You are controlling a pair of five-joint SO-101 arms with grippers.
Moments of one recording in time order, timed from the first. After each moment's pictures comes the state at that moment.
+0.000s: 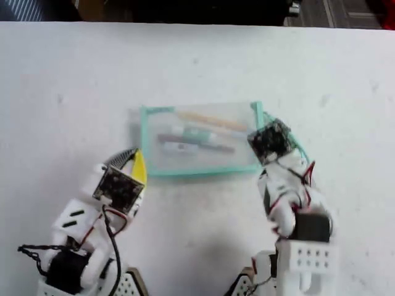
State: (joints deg) left arm 13.8 -103.6 75.9 57.3 -14.8; right arm 0.5 -67.3 57.8 64.7 35.4
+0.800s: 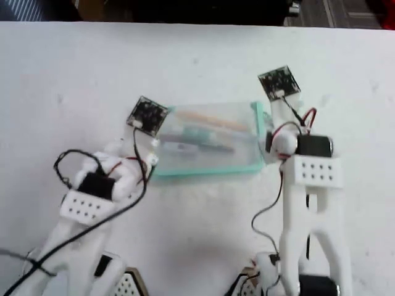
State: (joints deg) left arm 10.6 -45.7 58.8 47.7 -10.4; right arm 0.6 -25.5 28.4 66.3 25.6
